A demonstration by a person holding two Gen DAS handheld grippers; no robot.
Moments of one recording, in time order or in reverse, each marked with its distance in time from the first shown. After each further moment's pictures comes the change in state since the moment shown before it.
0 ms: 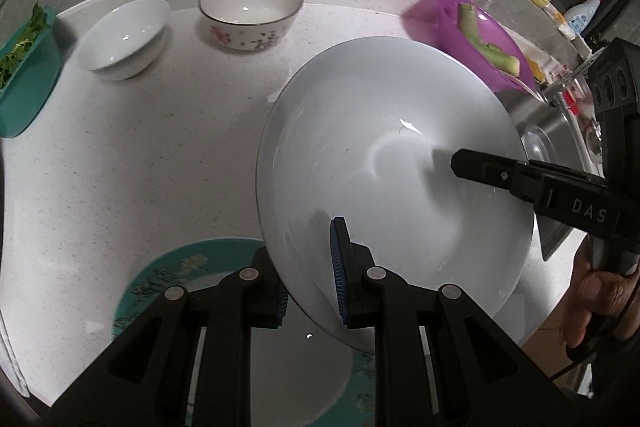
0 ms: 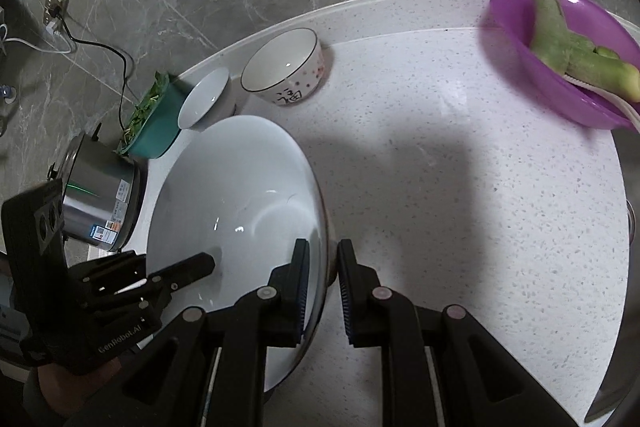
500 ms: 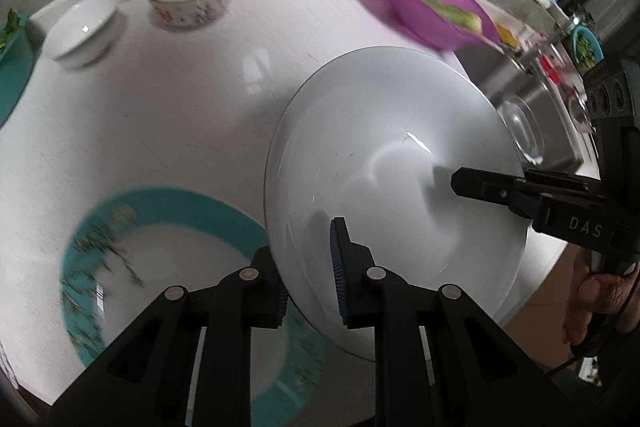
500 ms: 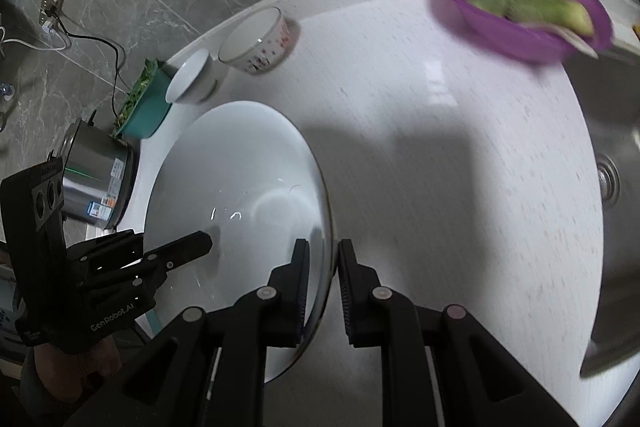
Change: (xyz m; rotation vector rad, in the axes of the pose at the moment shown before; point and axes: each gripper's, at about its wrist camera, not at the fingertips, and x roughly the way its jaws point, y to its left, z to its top) left arm 0.007 -0.060 -0.041 0.077 0.058 -0.053; right arm -0.032 -0.041 -0.059 0.052 0.058 -0.019
